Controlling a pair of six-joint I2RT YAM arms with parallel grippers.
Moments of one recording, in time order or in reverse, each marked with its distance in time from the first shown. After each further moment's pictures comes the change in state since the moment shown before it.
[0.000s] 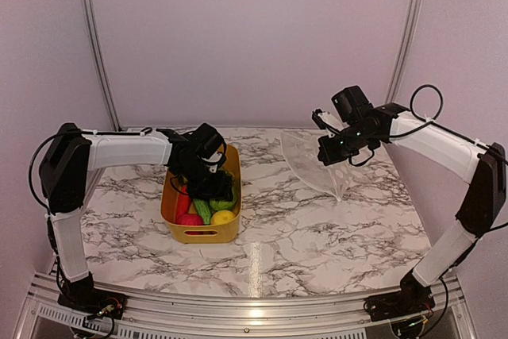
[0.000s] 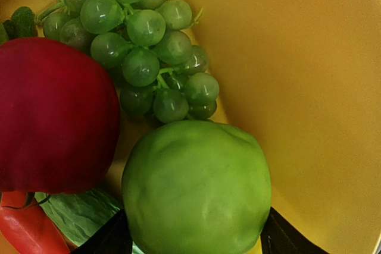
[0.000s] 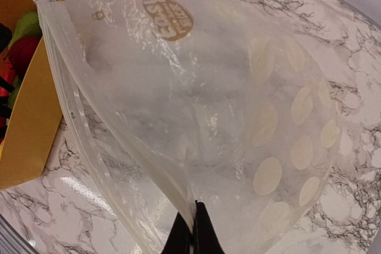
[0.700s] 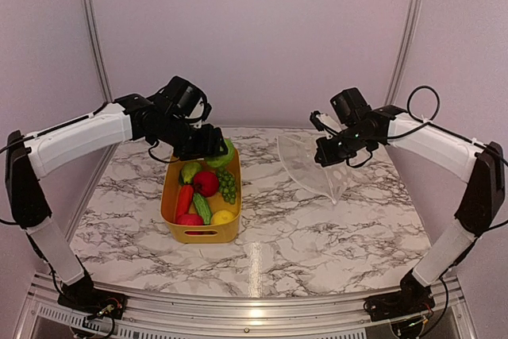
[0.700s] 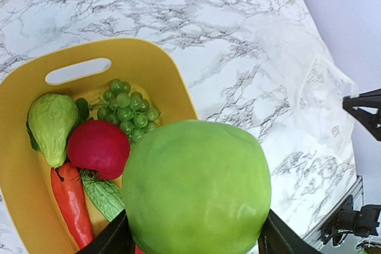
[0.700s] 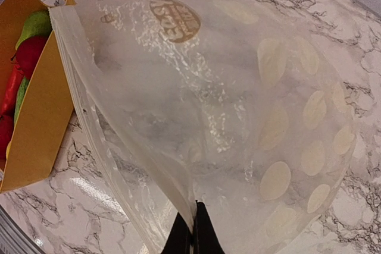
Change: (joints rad) left arm -0.001 -0.246 0.109 -0.074 -0.107 -0.066; right arm 0.000 0.005 -0.025 0.031 -0.036 0.018
